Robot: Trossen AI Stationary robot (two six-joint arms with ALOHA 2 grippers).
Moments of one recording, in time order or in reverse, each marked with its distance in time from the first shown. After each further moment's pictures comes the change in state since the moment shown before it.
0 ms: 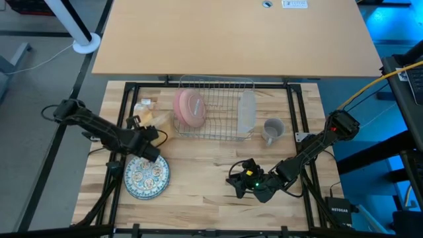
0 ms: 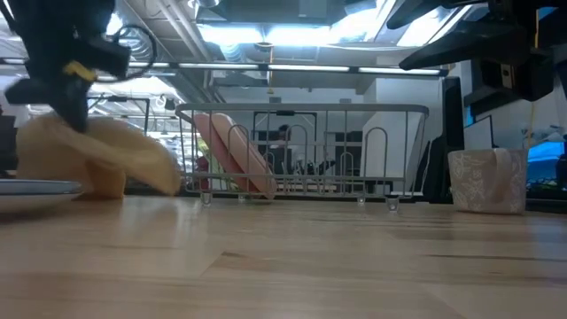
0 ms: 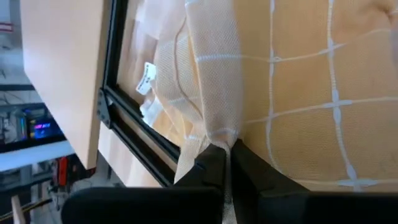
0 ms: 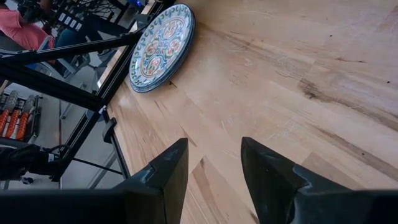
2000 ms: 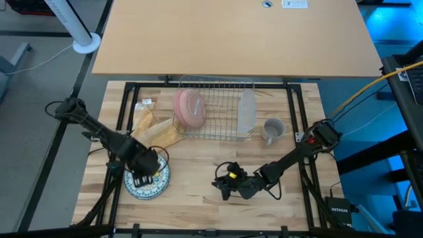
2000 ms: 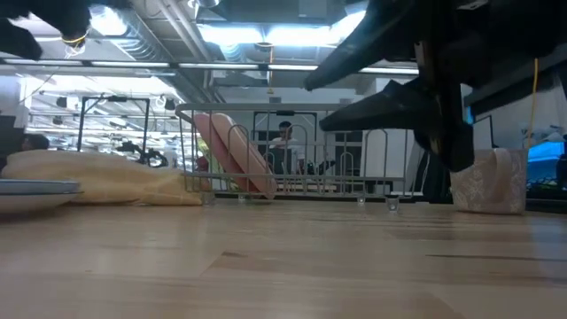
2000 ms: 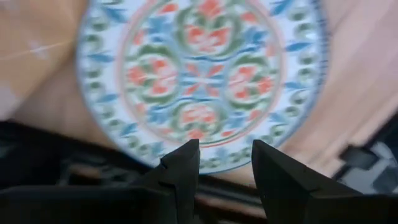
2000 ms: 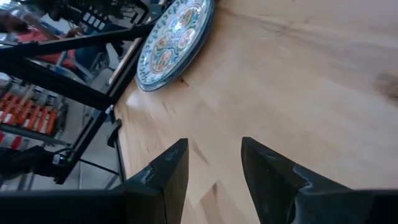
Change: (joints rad) left arm -0.207 0.006 0.193 0.196 0.781 -0.155; right arm -0.094 0.282 0.002 0.460 -0.096 -0.161
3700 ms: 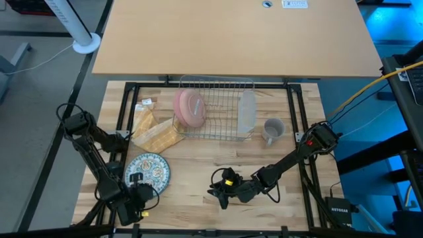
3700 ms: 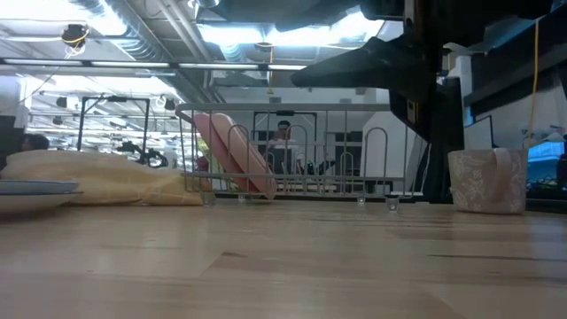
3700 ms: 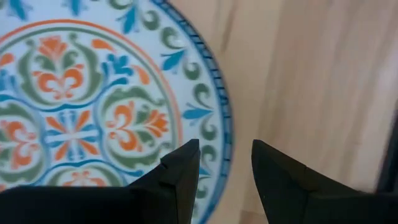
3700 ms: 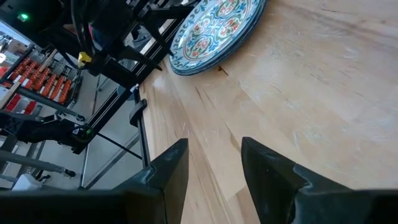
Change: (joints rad) left arm -0.502 0.299 -0.008 0.413 -0.401 -0.233; right arm 0.004 0.027 0.098 -0.006 -0.070 -0.150
